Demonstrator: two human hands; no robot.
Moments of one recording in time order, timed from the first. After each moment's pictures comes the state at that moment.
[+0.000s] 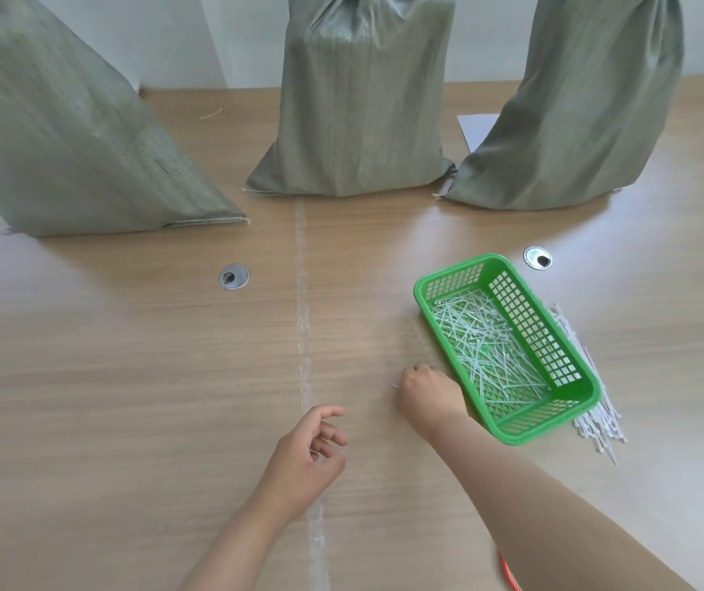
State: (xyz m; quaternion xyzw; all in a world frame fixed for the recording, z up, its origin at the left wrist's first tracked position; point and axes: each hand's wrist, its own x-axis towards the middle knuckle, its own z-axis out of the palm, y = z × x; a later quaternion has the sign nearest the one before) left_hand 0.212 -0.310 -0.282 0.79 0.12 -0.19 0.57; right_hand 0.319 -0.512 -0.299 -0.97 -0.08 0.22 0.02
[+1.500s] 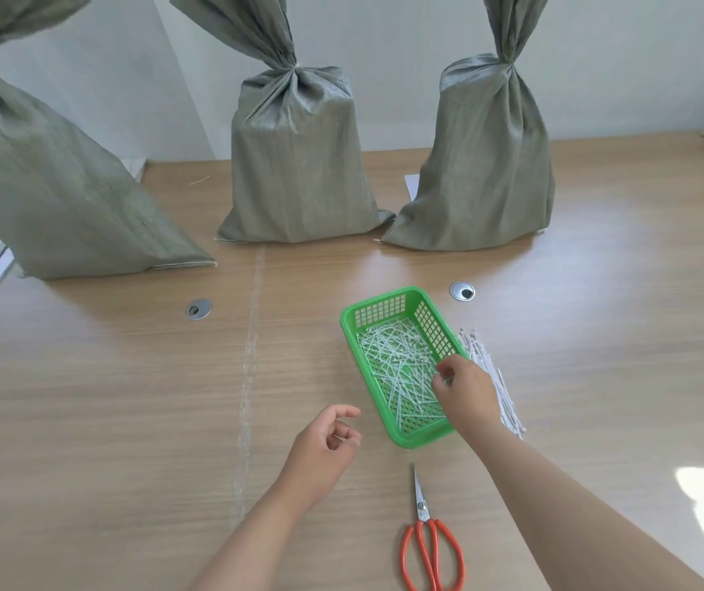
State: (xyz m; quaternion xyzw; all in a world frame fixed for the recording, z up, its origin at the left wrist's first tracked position) left_hand 0.217 -0.463 -0.239 0.78 0.12 -0.15 0.60; right_hand 0.317 -0.693 -0.244 -0.95 0.09 0.06 0.31
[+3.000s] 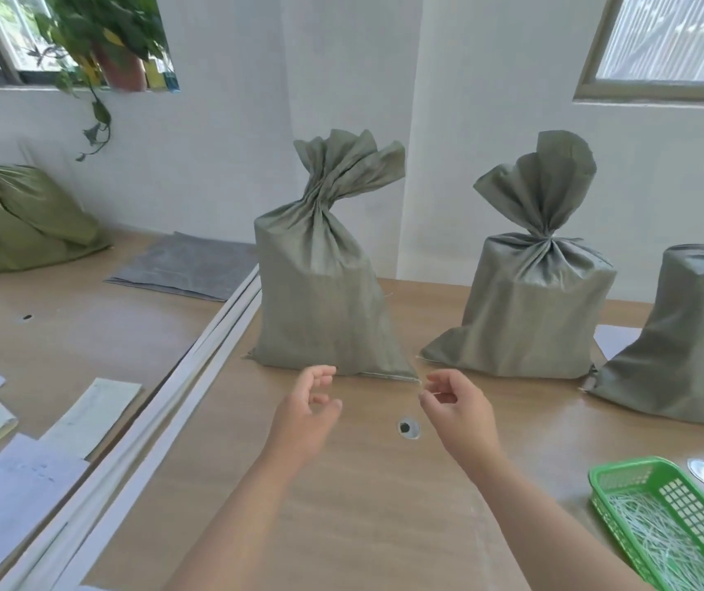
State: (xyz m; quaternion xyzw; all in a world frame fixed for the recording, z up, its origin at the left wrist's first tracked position) left_hand 0.276 -0.032 -0.089 0.80 0.16 0.12 0.56; right_hand 0.340 -0.245 -0.075 -0.85 -0.04 0.01 0.52
